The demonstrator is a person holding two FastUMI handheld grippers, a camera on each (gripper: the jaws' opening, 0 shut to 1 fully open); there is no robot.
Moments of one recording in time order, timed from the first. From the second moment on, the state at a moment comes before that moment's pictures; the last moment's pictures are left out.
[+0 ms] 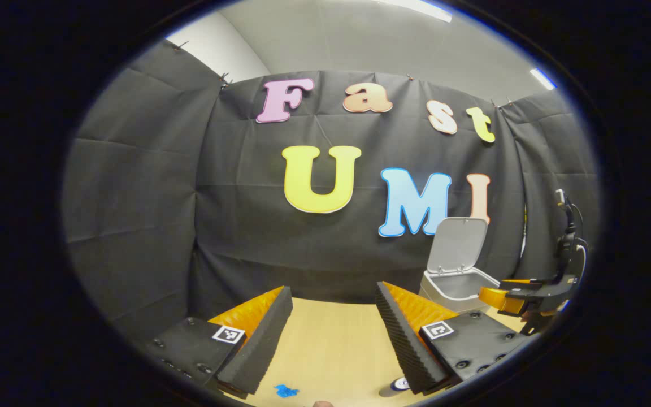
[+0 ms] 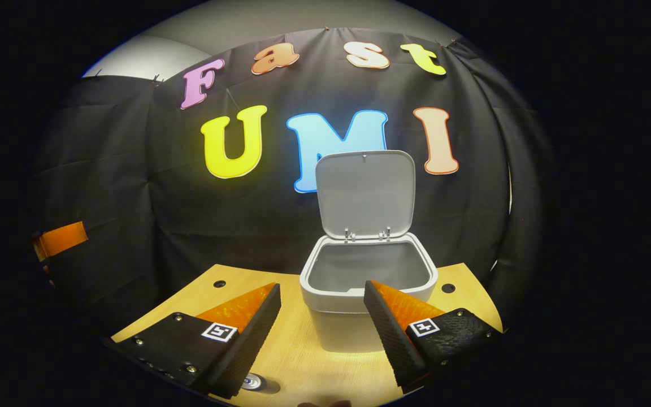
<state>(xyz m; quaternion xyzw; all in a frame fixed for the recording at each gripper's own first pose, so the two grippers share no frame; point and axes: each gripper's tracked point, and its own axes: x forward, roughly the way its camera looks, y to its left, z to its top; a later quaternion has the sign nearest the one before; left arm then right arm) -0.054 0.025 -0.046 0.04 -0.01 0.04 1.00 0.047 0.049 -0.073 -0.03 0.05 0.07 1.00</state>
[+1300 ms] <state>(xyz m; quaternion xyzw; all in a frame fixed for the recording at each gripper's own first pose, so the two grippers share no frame) -0.077 0.132 -0.225 0.03 0.15 0.08 0.98 0.009 0.146 -0.141 -0.06 0.13 0.17 0.98</state>
